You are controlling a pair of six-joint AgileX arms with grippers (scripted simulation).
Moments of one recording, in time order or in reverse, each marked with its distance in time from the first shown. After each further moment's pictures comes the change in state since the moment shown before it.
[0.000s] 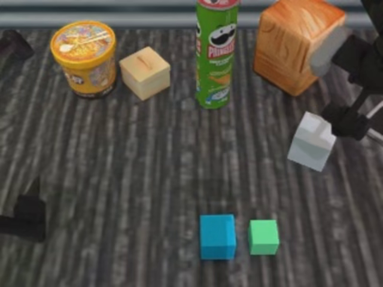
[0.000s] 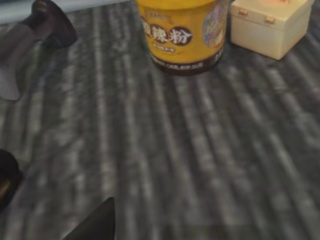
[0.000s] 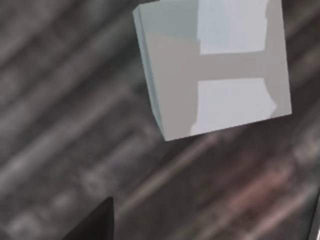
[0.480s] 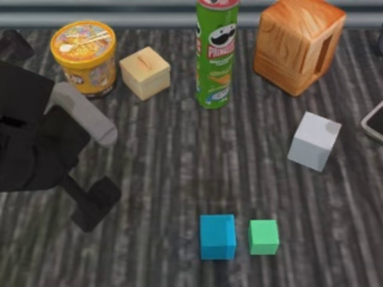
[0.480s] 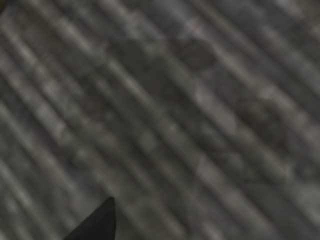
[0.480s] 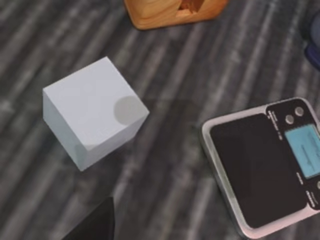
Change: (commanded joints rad) left arm -0.324 0.763 0.571 -0.377 -0.010 0.246; right arm -0.096 -0.841 -0.644 0.446 0.000 0.281
